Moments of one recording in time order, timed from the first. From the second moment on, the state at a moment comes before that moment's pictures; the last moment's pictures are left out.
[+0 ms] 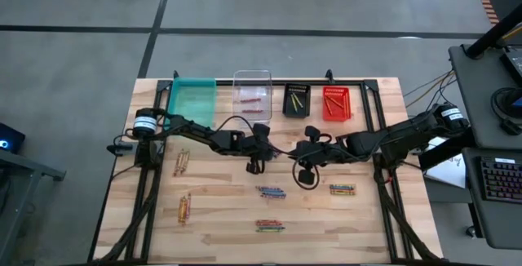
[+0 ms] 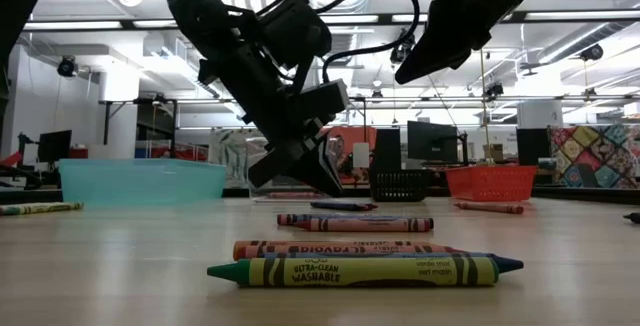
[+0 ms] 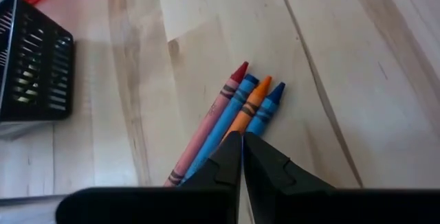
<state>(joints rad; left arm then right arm) 0.02 1.93 1.05 0.03 -0.21 0.48 0.20 1.36 0.86 -0.23 0.32 0.20</state>
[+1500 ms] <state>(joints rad) 0.02 1.94 1.05 -0.01 -0.22 0.43 0.19 1.36 0.86 -0.23 0.32 0.20</state>
